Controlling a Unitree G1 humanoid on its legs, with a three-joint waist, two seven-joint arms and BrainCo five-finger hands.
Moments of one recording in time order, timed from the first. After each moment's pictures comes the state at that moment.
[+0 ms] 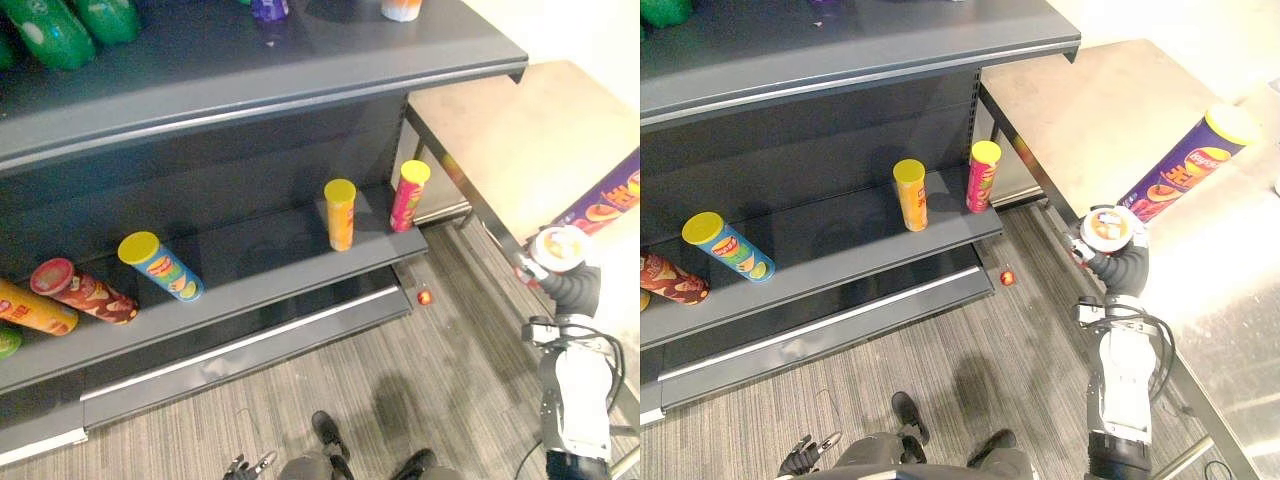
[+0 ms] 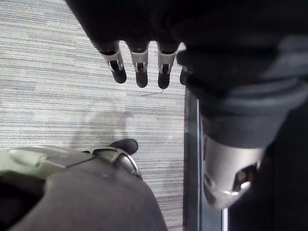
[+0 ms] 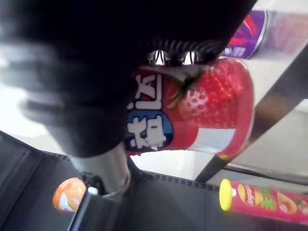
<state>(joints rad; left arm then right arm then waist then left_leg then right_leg) 0.15 0.09 0.32 1.09 -0.15 -0.15 -0.03 -0.01 -0.16 -0.25 -0.12 0.12 -0.25 0.00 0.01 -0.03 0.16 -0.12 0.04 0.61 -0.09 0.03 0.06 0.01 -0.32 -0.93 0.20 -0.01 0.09</state>
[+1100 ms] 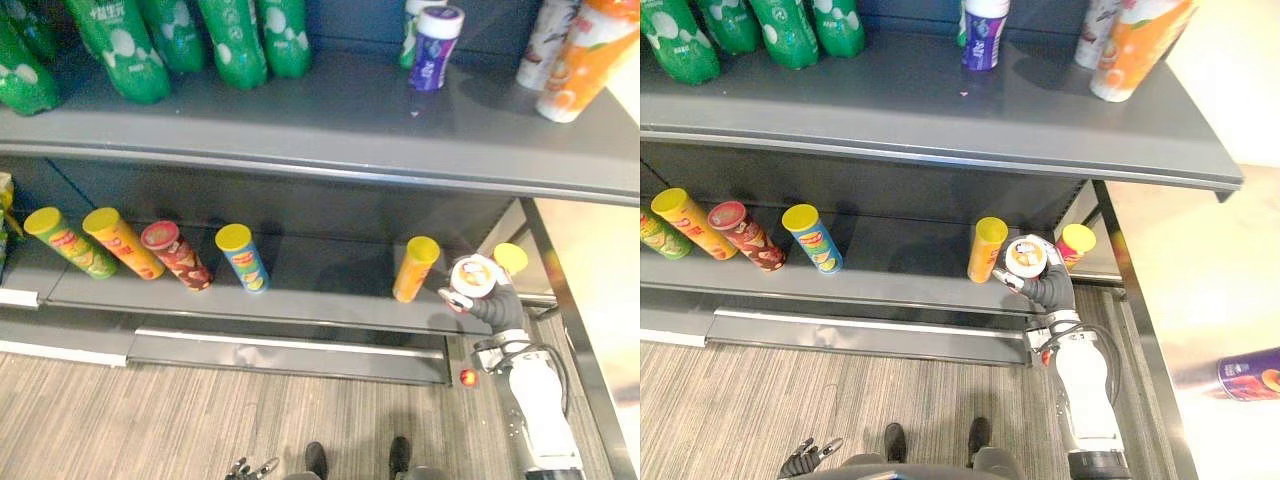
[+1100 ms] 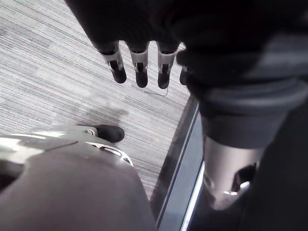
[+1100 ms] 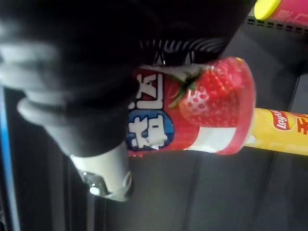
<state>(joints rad) 0.15 0.12 0.26 1.14 -0.13 -0.16 -0.04 0.08 -0.15 -0.03 -0.11 0.10 -0.25 0.09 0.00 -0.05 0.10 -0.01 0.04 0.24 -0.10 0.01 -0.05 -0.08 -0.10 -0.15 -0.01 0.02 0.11</state>
